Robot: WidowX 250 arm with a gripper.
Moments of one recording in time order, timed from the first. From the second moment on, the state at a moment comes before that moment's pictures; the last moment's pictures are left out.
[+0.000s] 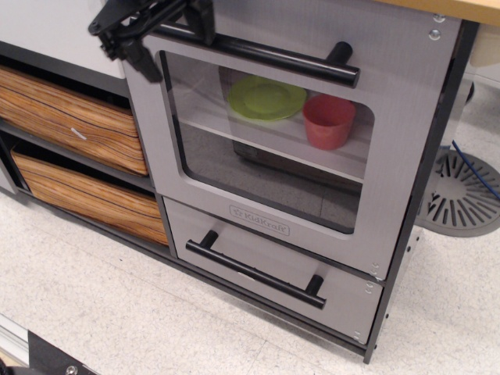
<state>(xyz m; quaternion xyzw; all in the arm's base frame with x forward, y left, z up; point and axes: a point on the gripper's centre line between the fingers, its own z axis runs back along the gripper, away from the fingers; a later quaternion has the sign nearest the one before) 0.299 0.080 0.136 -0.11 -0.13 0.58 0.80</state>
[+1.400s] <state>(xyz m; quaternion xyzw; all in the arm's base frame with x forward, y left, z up) 0.263 0.074 0.150 -0.04 -0.11 0.52 0.85</state>
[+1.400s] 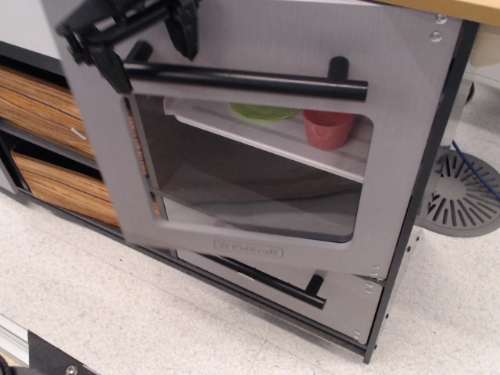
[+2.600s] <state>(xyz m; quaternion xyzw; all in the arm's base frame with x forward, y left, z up) 0.310 0.081 0.179 0.00 -0.12 0.41 0.90</state>
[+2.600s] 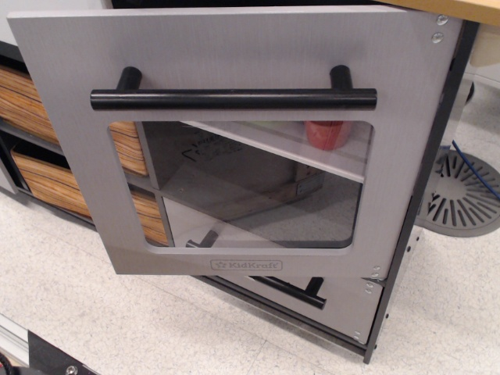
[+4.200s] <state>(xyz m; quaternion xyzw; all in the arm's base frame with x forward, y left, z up) 0.234 -0.006 0.122 -0.08 -0.08 0.41 0.91</state>
